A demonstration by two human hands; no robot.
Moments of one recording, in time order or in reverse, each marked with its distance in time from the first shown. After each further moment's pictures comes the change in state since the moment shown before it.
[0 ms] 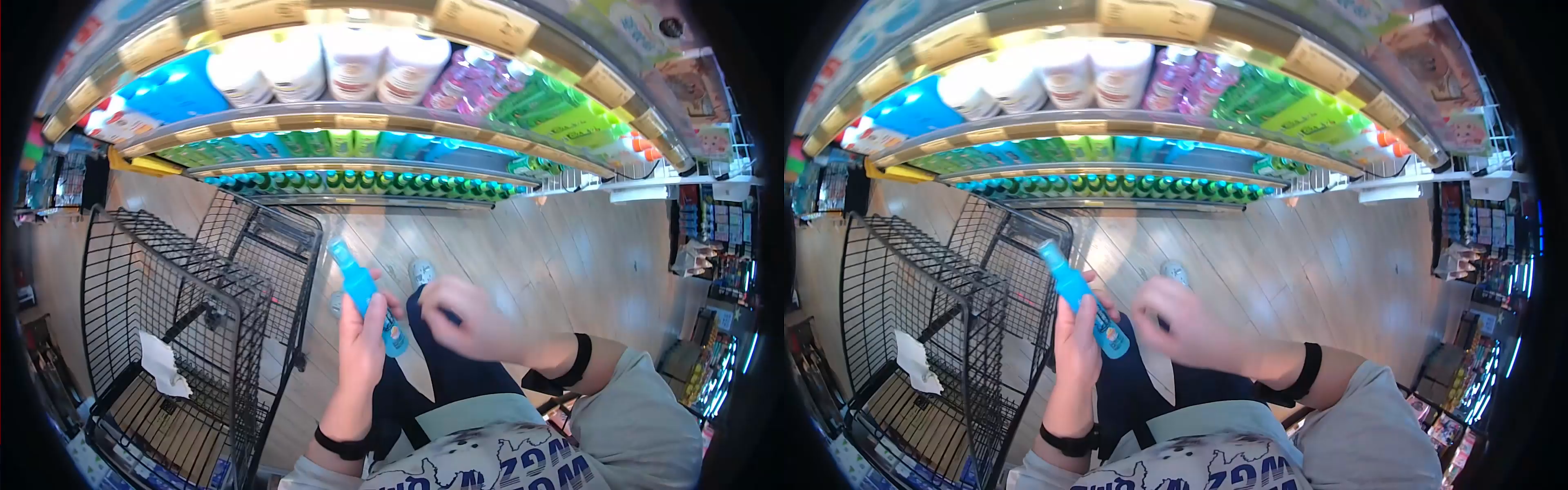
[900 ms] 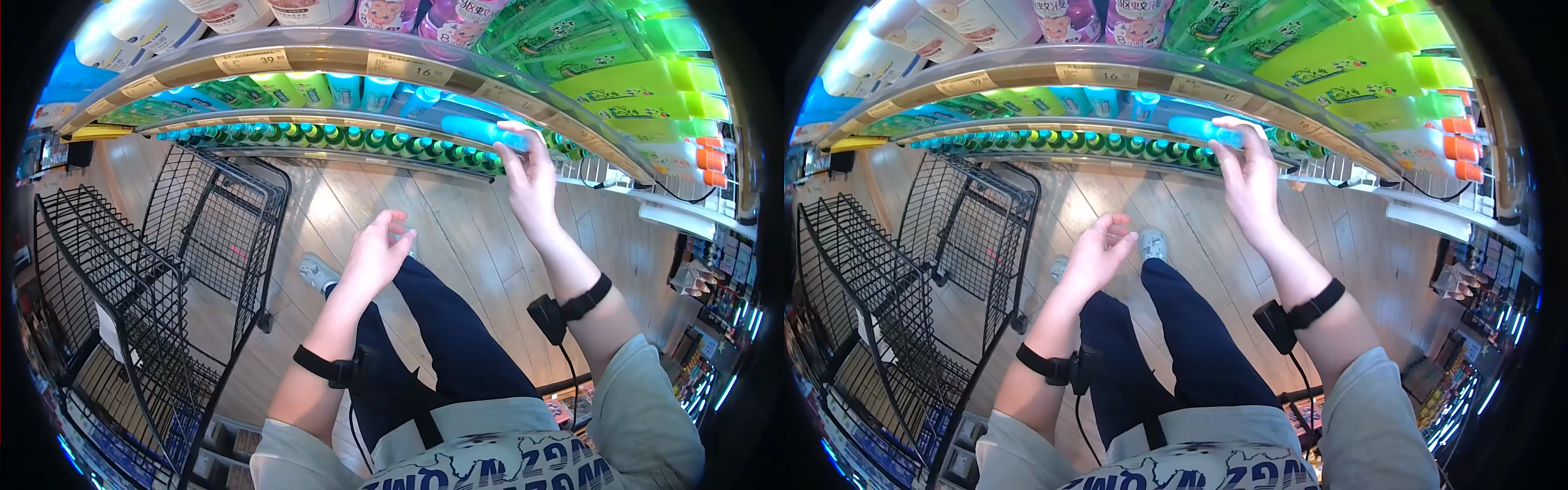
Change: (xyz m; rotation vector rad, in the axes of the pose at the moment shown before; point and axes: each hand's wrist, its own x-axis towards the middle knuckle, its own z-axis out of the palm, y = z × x) left_hand 0.148 -0.149 0.046 0.955 -0.115 -0.031; right_hand -0.013 0.233 -0.106 0.008 0.616 0.320
